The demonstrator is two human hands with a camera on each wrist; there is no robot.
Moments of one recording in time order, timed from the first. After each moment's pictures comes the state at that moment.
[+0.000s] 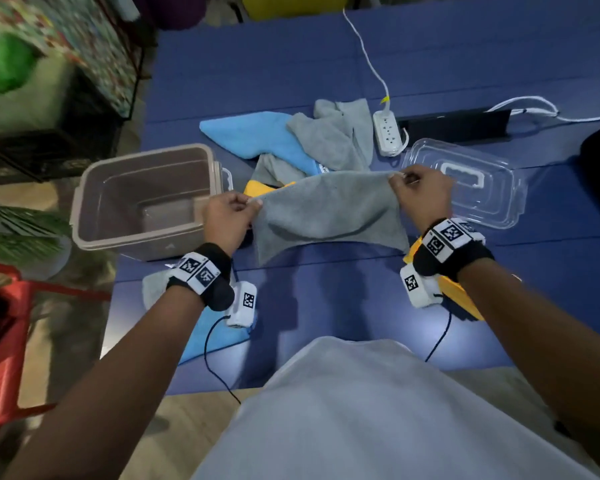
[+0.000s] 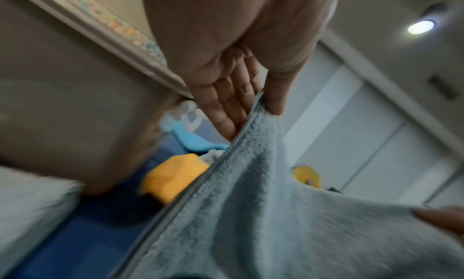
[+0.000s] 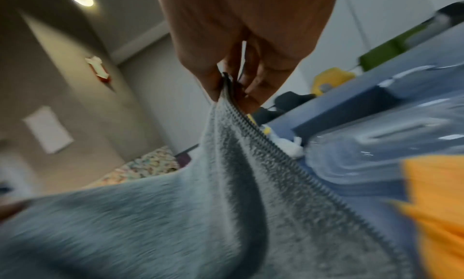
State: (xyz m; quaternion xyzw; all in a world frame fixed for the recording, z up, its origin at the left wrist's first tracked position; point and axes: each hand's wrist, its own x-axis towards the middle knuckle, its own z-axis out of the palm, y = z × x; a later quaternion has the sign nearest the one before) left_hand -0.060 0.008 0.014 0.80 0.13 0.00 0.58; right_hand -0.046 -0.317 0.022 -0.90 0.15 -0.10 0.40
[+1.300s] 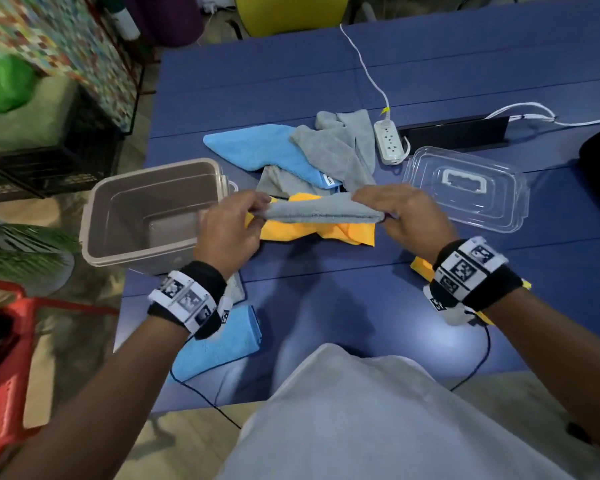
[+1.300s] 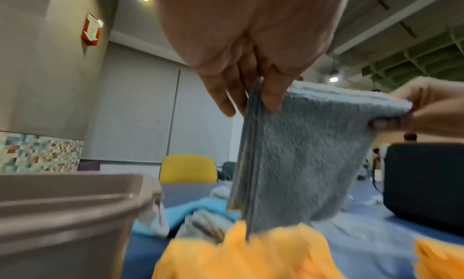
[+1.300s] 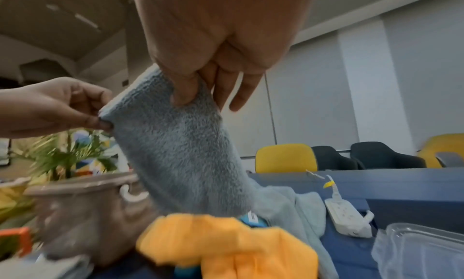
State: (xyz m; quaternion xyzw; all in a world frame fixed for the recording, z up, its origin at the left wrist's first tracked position) left_hand -0.083 0.019 0.070 0.92 -0.17 0.14 0.32; right_hand -0.081 -0.287 0.056 -0.90 -0.27 -0.11 0.31
